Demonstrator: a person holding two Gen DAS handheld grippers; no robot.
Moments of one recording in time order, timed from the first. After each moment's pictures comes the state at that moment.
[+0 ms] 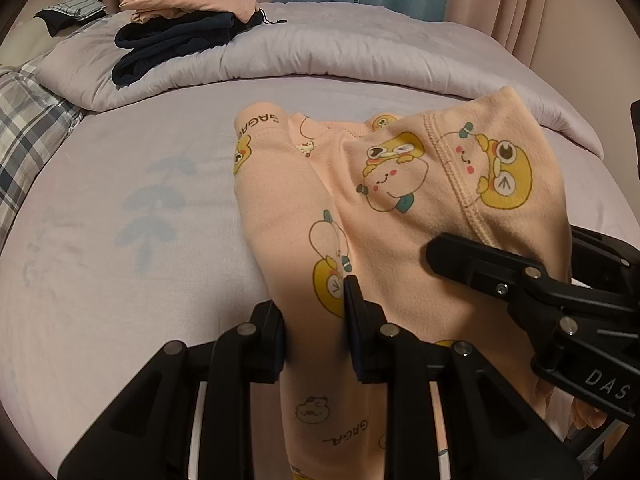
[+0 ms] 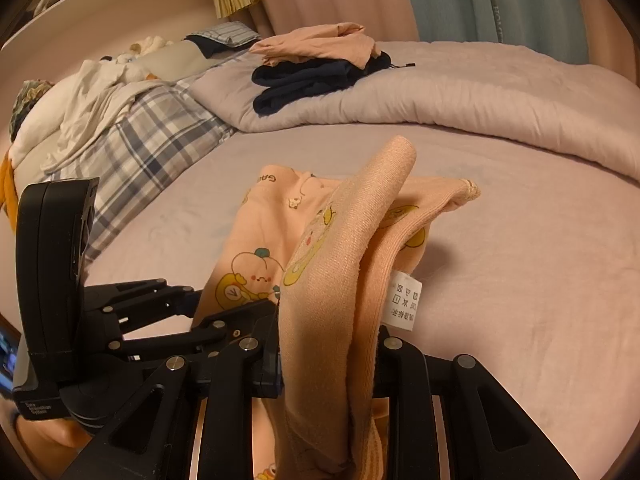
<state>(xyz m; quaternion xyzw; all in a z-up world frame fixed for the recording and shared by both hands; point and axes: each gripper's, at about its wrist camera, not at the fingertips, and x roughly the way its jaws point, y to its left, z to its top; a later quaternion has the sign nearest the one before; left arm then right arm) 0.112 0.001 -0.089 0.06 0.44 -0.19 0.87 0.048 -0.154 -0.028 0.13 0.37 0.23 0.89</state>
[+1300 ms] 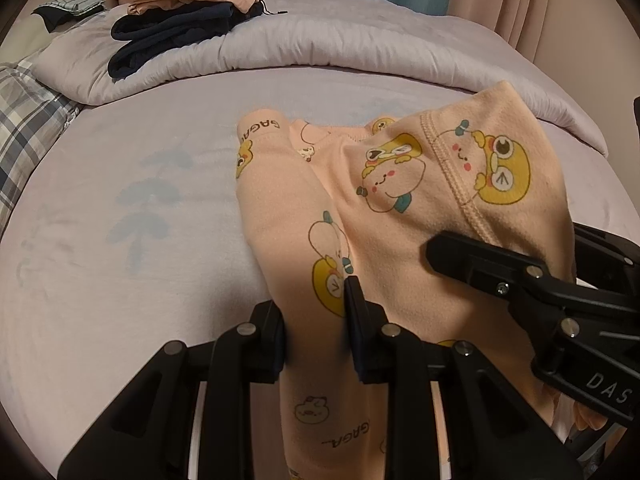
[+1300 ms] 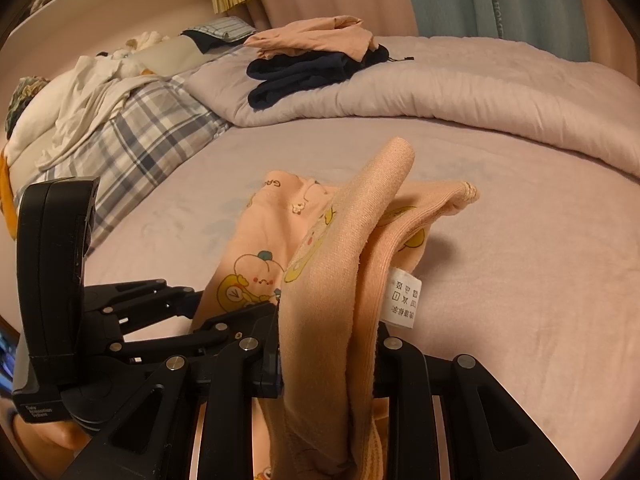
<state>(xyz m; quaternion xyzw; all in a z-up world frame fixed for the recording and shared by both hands) 0.121 0.001 -0.099 0.07 0.45 -0.20 0.87 0.054 -0.150 -0.031 0.12 0.38 0.22 0.89</state>
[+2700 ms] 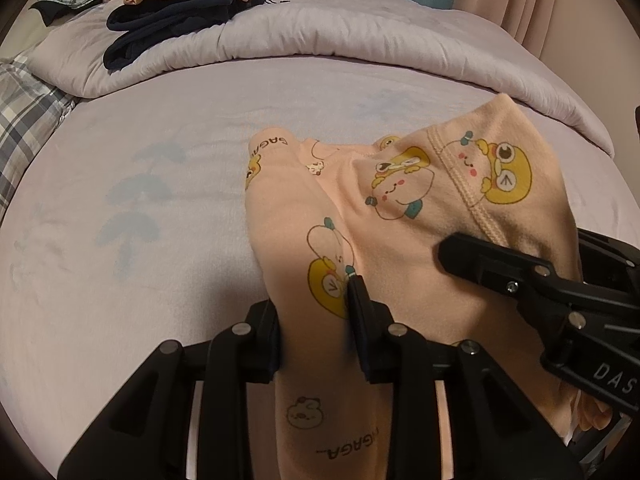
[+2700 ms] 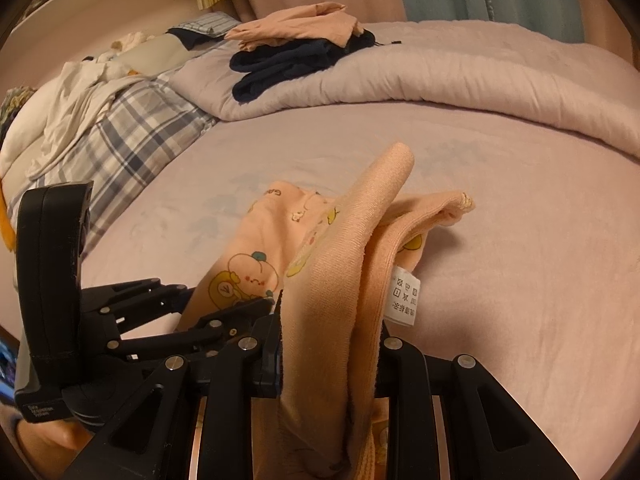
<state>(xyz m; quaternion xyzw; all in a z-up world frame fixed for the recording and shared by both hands) 0.138 0.000 -0.109 0.07 0.47 -0.20 0.86 0.063 -0.154 -0.042 0.14 0.40 0.21 0.88</state>
